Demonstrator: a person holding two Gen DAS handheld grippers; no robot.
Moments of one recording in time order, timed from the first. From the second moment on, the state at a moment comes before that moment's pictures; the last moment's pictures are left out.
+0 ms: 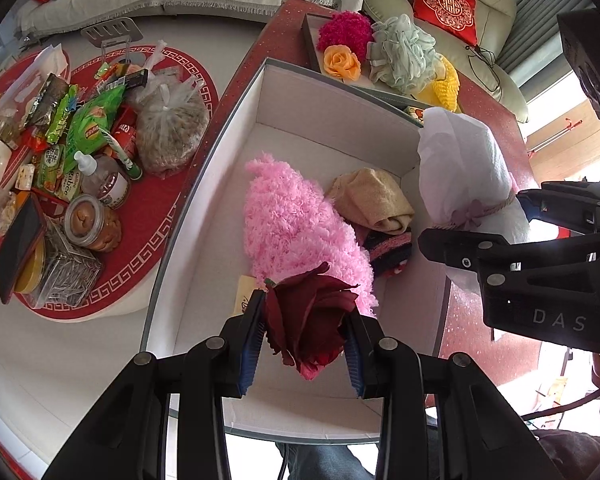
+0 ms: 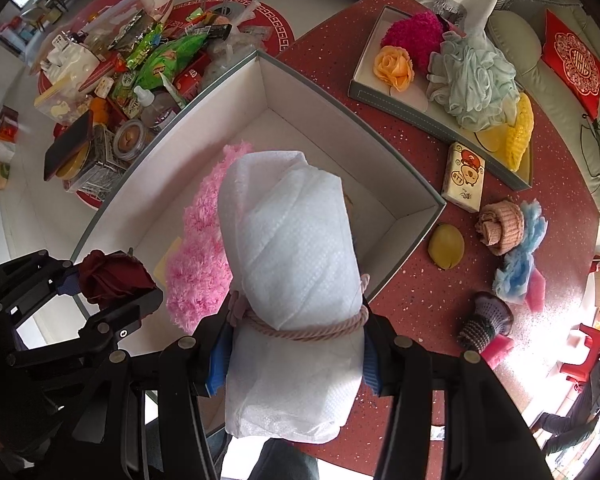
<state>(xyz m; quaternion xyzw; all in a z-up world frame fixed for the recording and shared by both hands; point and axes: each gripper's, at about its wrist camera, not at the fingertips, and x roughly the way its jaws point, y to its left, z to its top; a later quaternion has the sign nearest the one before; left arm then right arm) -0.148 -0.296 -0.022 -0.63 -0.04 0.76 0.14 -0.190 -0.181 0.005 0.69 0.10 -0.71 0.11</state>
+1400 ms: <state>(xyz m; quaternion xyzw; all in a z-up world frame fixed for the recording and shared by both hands) -0.158 -0.294 -0.035 -0.65 -0.05 0.75 0.09 -0.231 -0.183 0.007 0.66 0.08 -0.73 0.13</state>
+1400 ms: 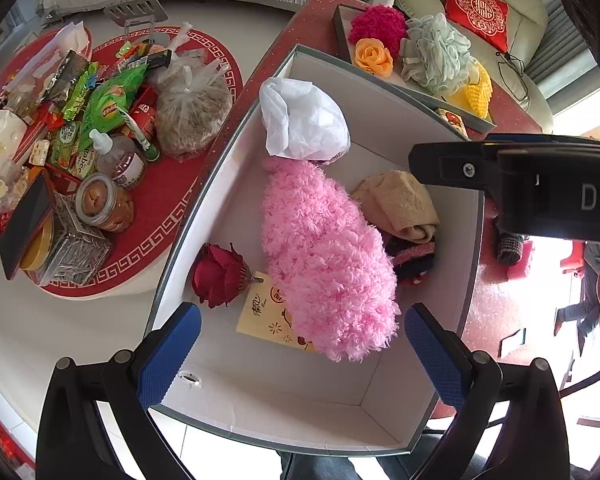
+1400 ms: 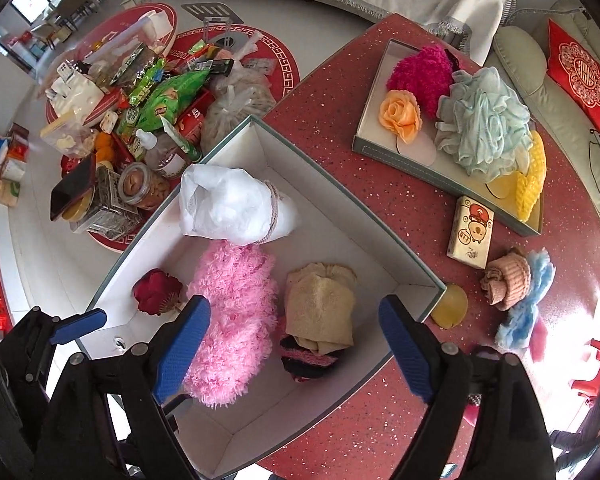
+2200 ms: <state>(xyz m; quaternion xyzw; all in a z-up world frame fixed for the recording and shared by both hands) -0.141 -0.225 -0.024 -0.67 0.03 0.73 0.15 -0.155 -0.066 -0.004 0.69 -0.02 -0.72 0.04</state>
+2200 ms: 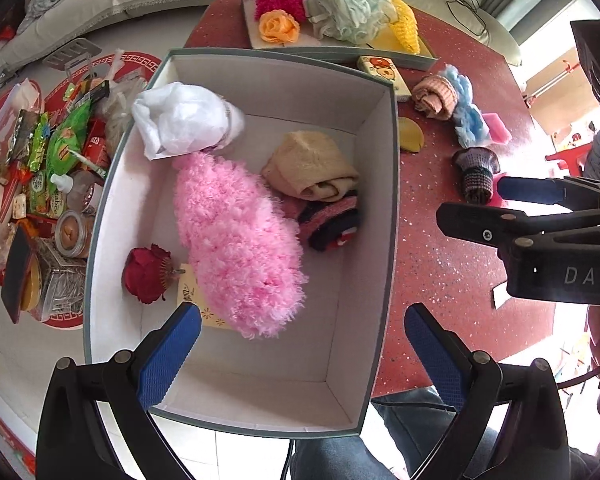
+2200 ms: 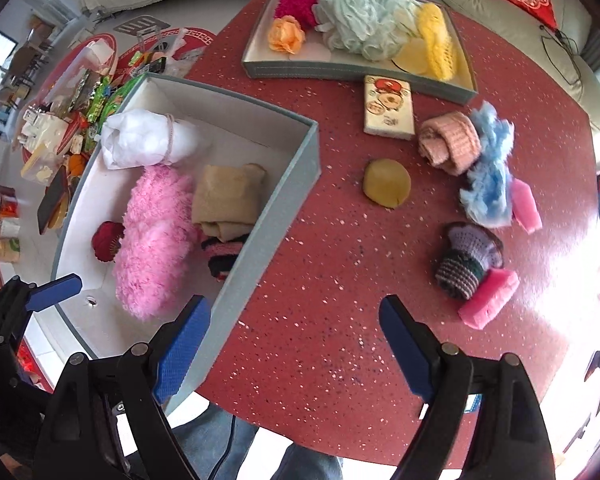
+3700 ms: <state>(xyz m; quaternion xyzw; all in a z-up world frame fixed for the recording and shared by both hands) -0.196 0.055 -0.122 -0.70 0.13 0.68 0.18 0.013 0.130 -0.102 0.71 -0.19 -0.66 -0.11</state>
